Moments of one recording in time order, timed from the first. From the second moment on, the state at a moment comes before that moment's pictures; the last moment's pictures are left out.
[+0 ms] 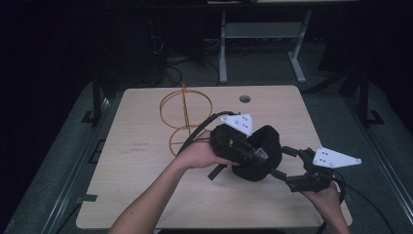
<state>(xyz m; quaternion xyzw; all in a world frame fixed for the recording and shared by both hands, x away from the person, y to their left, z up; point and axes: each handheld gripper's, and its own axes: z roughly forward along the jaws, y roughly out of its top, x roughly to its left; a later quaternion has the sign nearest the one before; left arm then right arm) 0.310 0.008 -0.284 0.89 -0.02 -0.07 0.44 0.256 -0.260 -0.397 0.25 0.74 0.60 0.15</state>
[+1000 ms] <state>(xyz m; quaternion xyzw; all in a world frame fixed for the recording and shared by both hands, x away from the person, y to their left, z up) 0.309 0.020 -0.277 0.90 0.01 0.00 0.43 0.254 -0.263 -0.393 0.23 0.74 0.62 0.14</state>
